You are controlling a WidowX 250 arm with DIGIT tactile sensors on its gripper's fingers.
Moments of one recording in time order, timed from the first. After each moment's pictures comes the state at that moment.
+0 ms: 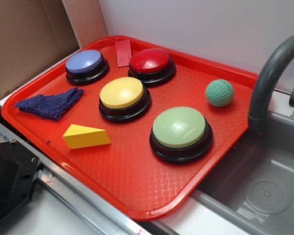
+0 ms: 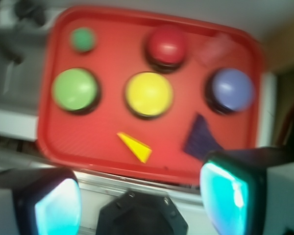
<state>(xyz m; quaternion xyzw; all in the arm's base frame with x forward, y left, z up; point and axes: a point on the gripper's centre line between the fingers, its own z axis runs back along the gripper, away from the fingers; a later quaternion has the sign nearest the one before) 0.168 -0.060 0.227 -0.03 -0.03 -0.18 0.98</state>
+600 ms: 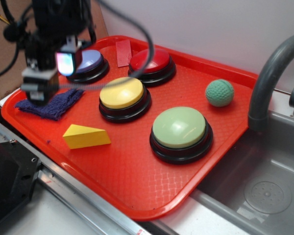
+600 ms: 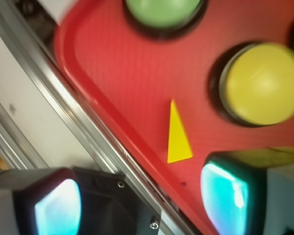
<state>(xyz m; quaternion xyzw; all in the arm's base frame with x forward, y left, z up) 0.143 -0.056 0.110 -0.05 0.11 -0.46 0.88</state>
